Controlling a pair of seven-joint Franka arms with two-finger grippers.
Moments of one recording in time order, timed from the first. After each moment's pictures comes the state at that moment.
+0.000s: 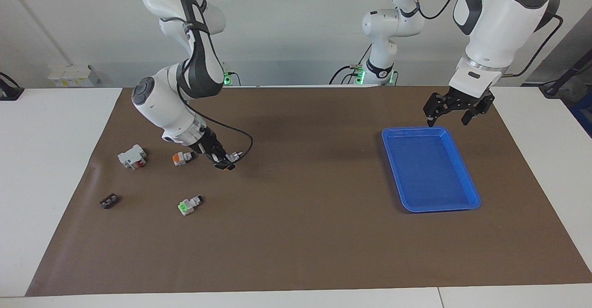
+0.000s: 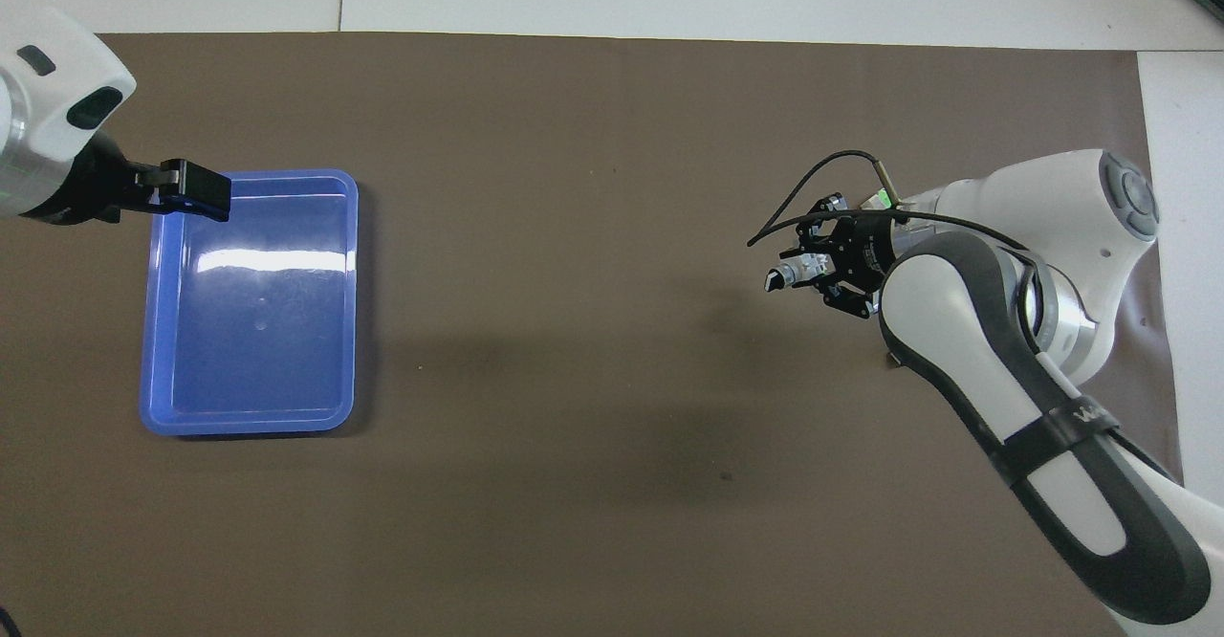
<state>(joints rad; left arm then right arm) -0.03 0.08 -0.11 -1.56 0.04 1.70 -0.10 0.17 0.18 0.00 -1.94 0.55 2.17 1.04</state>
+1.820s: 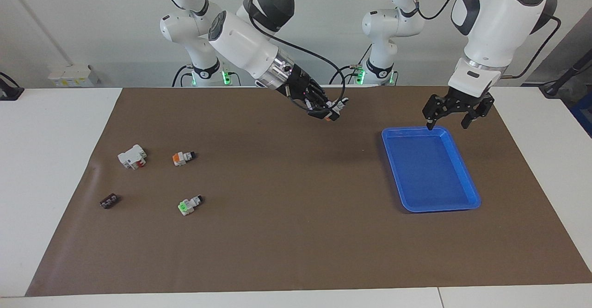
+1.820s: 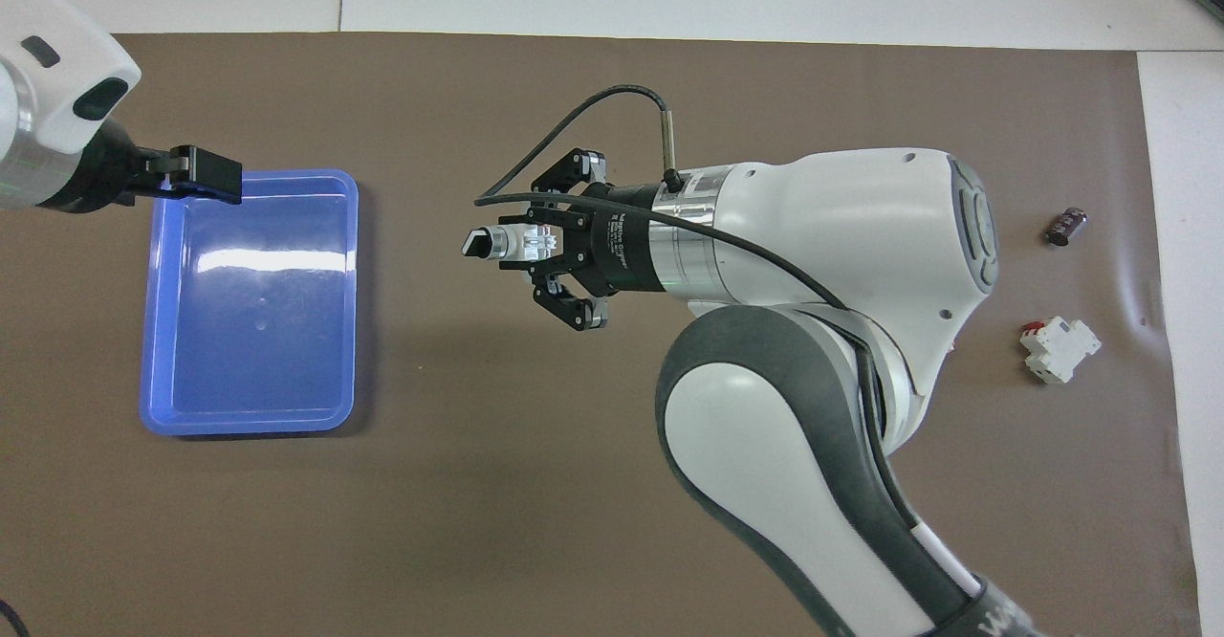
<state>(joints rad) -0.03 0.08 -0.11 -1.58 -0.01 1.79 -0.09 0.50 0.19 0.04 -1.67 0.86 2.30 1.57</state>
